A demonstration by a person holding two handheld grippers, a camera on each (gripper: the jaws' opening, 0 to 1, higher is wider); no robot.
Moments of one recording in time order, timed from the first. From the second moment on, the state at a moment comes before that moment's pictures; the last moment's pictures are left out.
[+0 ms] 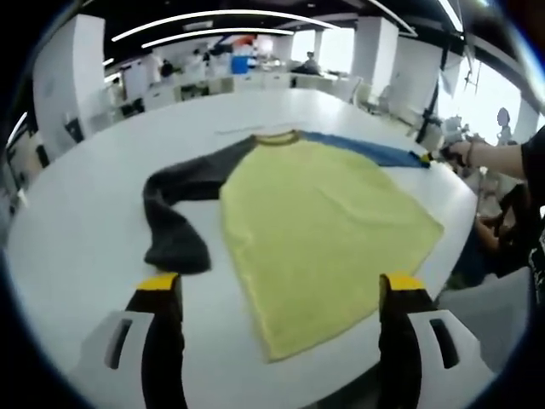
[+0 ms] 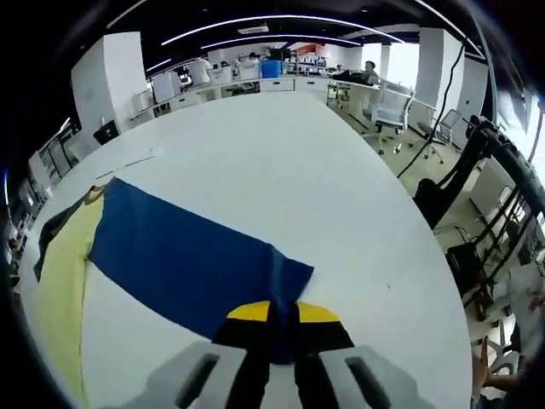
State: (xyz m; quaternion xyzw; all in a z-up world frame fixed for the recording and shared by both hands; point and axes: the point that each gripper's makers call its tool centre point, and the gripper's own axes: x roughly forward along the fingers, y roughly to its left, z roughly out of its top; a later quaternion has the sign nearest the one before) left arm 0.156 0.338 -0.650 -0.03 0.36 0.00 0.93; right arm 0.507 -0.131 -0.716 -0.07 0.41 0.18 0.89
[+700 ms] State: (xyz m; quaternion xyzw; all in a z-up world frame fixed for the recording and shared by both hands) left arm 0.154 0.337 -0.647 -0.04 0.36 -0.01 0.93; right arm 0.502 -0.111 -0.692 -0.06 0.43 0.20 0.88
